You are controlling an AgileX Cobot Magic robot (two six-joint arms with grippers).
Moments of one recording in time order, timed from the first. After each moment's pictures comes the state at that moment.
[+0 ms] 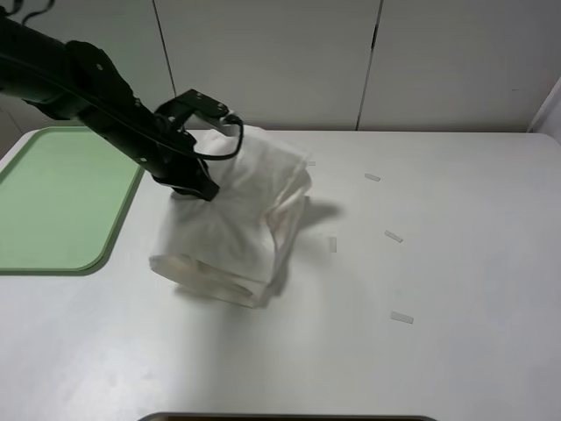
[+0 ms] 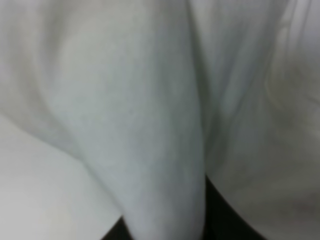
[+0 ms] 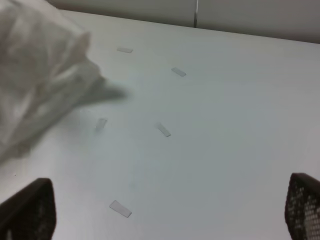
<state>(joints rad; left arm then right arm) -0.41 1.91 -1.11 -0.66 0.37 0.95 0.25 -0.01 -0.50 0.04 1.02 -0.05</state>
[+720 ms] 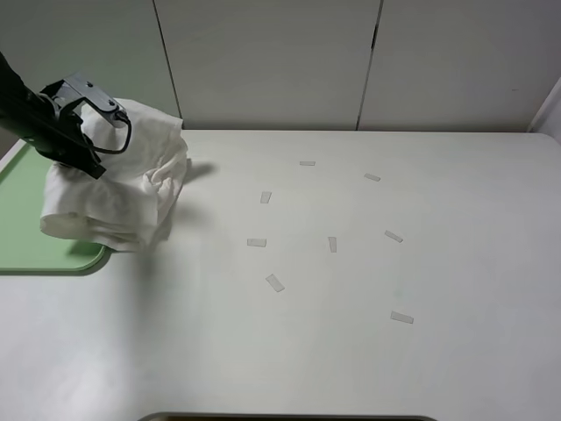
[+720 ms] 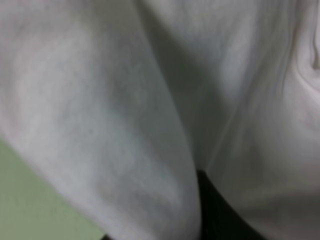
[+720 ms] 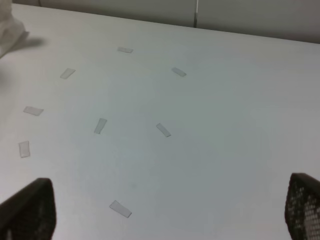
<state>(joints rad) 0.01 1.88 -1.11 -0.09 0.21 0.80 0.25 -0.01 -0.50 0.04 1.02 -0.05</state>
